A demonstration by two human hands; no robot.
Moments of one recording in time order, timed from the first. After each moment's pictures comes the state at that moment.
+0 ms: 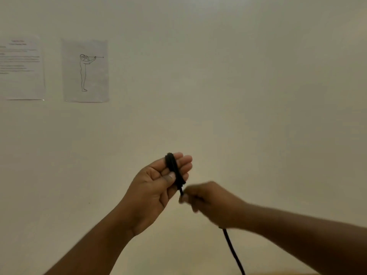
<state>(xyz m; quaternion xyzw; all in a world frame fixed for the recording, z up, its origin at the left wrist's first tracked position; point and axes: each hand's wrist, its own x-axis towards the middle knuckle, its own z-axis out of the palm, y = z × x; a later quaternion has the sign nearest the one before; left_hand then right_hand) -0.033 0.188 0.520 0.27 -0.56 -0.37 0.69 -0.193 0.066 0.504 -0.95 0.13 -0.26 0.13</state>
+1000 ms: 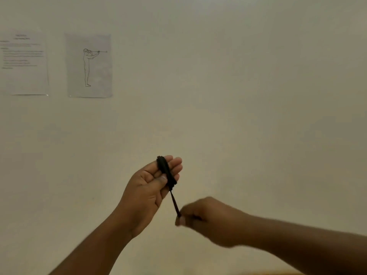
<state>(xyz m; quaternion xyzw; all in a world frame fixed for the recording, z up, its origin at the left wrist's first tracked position) -0.015 0.186 0.503 0.32 -0.51 -0.32 0.73 -0.187 0.090 0.487 -0.97 0.13 -0.18 0.13</state>
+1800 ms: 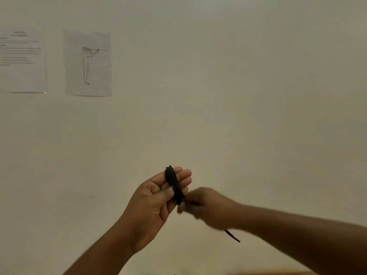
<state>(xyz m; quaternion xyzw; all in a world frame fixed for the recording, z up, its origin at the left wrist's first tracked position) -0.031 0.196 0.486 0.29 -0.50 -0.40 0.71 -0.172 0.067 0.490 -0.94 0.19 -0.19 0.20</state>
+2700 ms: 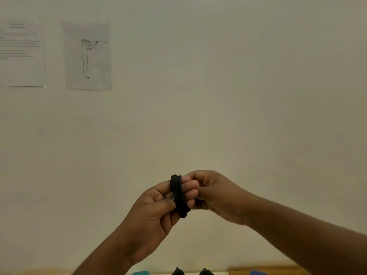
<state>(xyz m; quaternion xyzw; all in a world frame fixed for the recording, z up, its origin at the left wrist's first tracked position) -0.036 0.212 0.474 0.30 -0.45 -0.47 0.69 -0.175 0.080 0.500 -0.78 0.11 -0.24 0.56</state>
